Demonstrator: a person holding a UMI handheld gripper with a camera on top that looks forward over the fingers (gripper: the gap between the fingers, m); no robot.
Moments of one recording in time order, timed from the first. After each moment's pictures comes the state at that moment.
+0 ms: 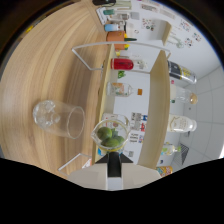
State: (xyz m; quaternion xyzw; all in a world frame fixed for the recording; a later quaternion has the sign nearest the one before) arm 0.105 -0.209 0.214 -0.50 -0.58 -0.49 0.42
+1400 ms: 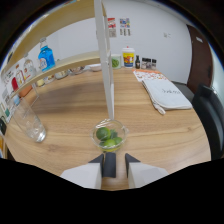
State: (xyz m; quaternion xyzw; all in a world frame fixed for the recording) arm 0.277 -0.271 0.003 -0.93 0.01 0.03 0.38
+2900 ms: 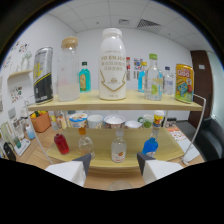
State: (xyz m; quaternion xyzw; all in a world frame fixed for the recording) arm 0.026 -0.180 0.230 -0.83 -0.01 0.01 0.56
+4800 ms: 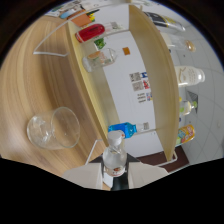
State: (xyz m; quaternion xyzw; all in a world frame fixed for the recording) arm 0.148 -0.204 0.180 -0.69 -0.38 -0.46 0.40
